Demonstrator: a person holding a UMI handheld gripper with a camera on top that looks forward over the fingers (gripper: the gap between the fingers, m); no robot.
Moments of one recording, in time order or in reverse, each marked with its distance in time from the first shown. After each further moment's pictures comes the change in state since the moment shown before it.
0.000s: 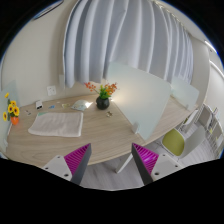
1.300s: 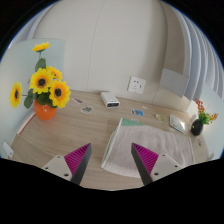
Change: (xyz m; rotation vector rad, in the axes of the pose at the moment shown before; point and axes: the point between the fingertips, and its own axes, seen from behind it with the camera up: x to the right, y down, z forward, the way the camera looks) arm -0.523 -0.007 0.156 0.061 -0.334 -0.299
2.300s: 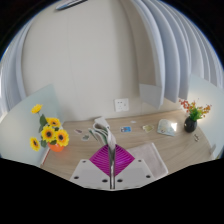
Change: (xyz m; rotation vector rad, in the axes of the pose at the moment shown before) arm 0.077 -0.089 -0.094 0.092 -0.108 0.268
